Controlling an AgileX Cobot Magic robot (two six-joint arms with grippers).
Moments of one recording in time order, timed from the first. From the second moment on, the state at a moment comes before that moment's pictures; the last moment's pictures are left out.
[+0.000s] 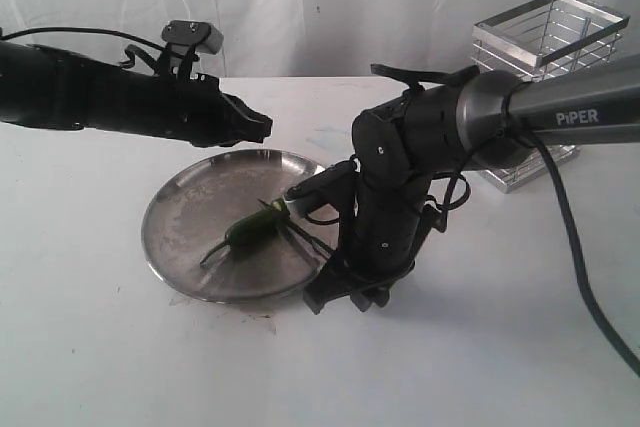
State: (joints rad) left arm -0.20 1.90 -1.24 -1.55 0.55 1.59; right arm 0.64 1.97 -1.25 0.02 0.81 -0.08
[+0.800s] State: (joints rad) left arm -0.20 1.56 -0.94 -1.49 0.46 1.60; right arm 0.64 1.86 -1.25 0.08 0.87 -0.01
